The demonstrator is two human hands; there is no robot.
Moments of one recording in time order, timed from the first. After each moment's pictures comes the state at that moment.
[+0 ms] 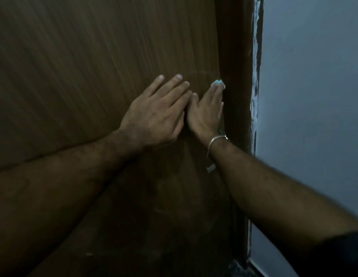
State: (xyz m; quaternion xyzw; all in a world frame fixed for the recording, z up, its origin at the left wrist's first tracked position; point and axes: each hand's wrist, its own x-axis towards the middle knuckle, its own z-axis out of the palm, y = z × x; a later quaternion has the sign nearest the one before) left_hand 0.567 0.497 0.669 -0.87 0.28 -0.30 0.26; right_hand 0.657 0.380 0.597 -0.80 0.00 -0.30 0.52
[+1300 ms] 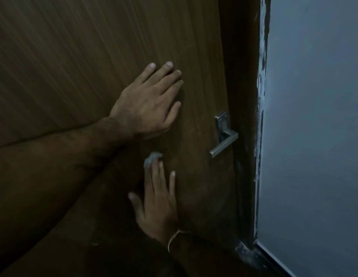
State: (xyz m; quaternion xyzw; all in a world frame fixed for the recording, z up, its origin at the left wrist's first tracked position) left_hand 0.577 0.515 0.659 -0.88 0.30 -0.26 0.28; right_hand 0.528 0.524 0.402 -0.87 -0.17 -0.26 0.39
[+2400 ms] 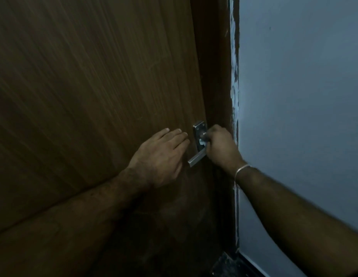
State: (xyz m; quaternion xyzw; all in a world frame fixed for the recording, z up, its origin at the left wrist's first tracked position) left_hand 0.587 0.475 0.556 -0.91 0.32 -0.13 0.23; right_hand 0.647 0.292 0.478 -0.91 -0.05 -0.19 0.36
